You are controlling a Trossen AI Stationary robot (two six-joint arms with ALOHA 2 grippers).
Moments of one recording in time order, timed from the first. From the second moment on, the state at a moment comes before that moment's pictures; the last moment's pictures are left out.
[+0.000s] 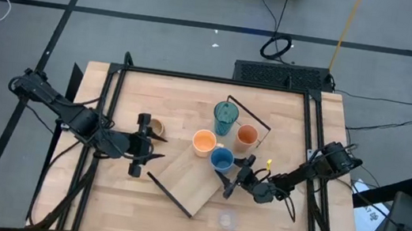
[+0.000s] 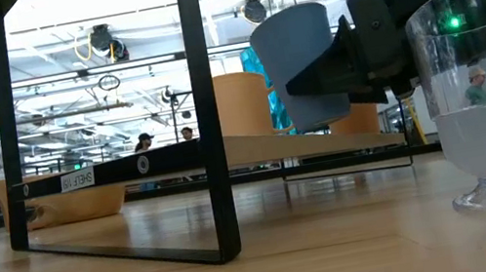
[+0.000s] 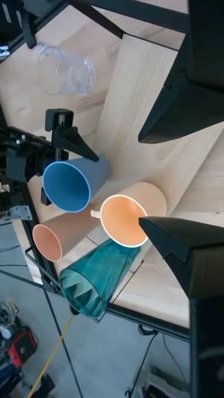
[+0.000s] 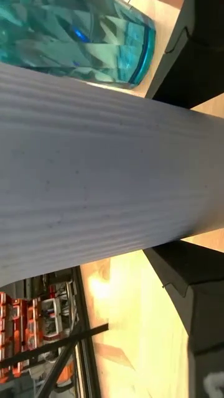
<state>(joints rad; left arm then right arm) -0.47 1.12 1.10 -0.63 -0.51 -0.01 0.51 1.93 0.52 1.21 1.01 0.22</state>
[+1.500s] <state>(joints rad) -0.47 1.12 1.10 -0.63 -0.50 -0.02 0.54 1.87 0.52 1.15 1.02 0.19</state>
